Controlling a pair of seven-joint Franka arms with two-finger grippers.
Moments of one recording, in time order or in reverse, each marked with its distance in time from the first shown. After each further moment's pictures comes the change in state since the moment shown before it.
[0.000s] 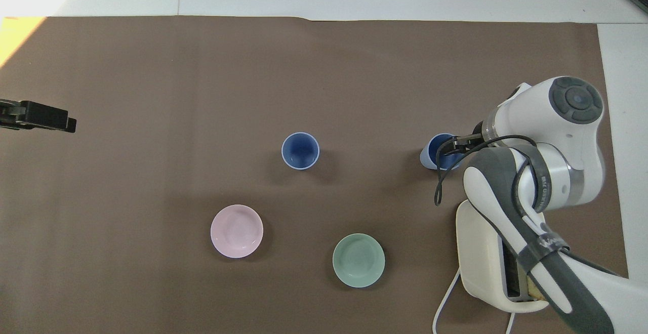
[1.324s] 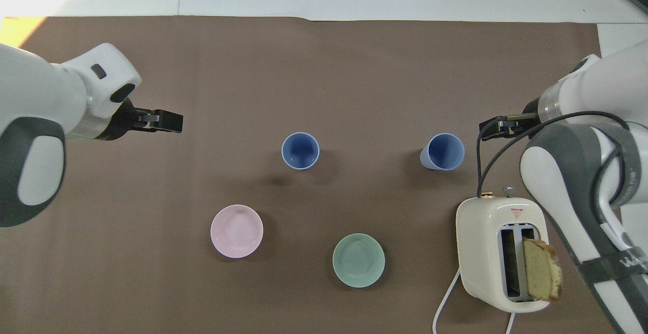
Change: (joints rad) left arm -0.189 0.000 0.002 -0.179 -0.003 0.236 -0.160; right arm -0.051 -0.074 -0.007 0.132 -0.002 -0.186 -0.004
